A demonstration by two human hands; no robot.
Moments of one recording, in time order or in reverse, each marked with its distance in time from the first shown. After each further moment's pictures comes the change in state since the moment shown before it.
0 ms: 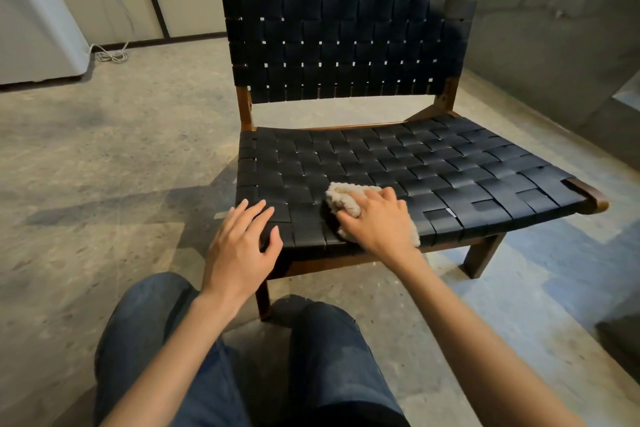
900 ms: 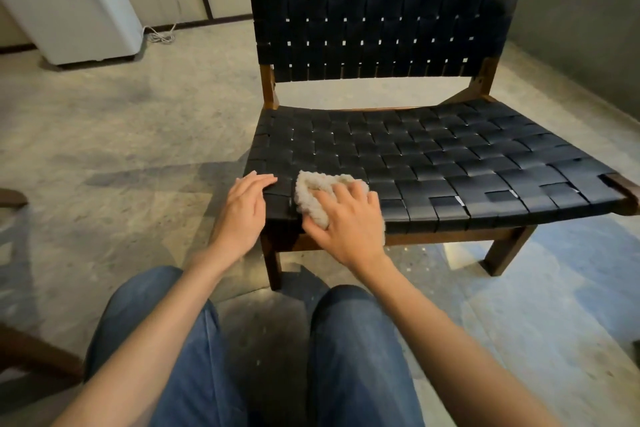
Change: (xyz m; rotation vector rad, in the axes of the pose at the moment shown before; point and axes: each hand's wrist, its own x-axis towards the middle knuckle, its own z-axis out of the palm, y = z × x) left_hand 0.007 0.021 -0.007 -0.149 -0.070 -0.206; right_hand -0.036 -0.024 0.011 0.025 0.235 -0.323
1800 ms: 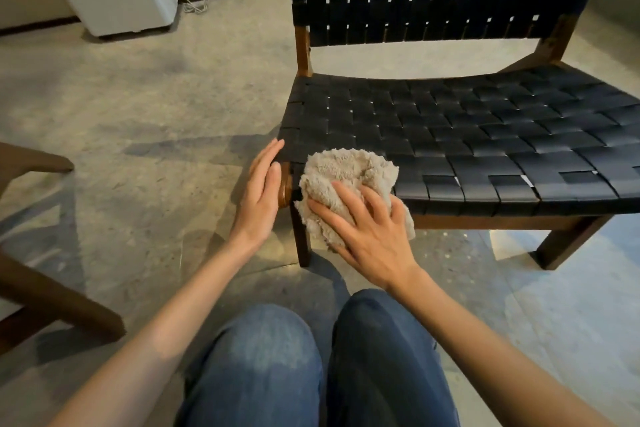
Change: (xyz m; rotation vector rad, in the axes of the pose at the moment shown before) left_hand -0.020 -0.024 0.008 -0.465 0.139 -0.112; right_hand -0.041 -0.011 0.036 -0.082 0.191 -0.361
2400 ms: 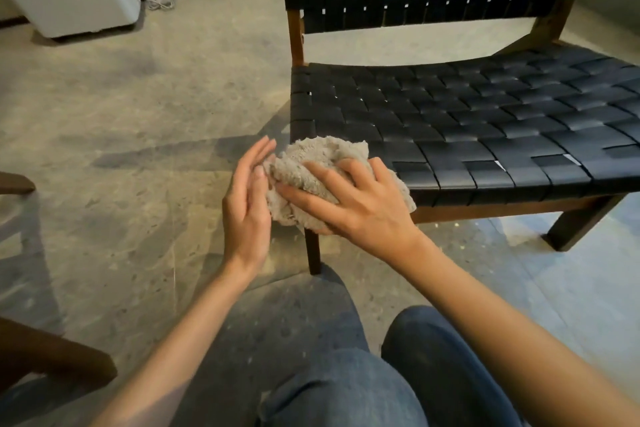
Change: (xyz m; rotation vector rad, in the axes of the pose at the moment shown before) left_hand 0.001 -0.033 -0.026 -0.299 0.102 0.175; right_hand 0.070 -0.027 0.021 -0.092 0.251 -0.195
